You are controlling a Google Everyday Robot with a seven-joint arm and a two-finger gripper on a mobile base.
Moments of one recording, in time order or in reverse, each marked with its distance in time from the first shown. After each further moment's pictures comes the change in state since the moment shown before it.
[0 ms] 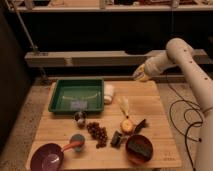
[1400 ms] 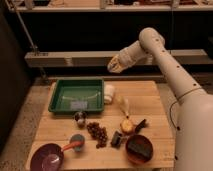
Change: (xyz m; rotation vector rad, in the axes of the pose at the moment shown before) arm -0.100 -0.050 0.047 -0.003 -0.111 -0.186
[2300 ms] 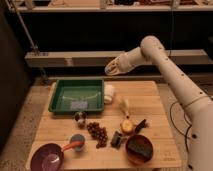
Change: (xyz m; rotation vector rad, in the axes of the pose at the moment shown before) arm -0.029 0.018 0.016 0.161 -0.089 -0.153
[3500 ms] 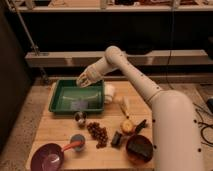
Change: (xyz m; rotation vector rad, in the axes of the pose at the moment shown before) arm -0.061 0.015 0.175 -0.251 -0.226 -0.123
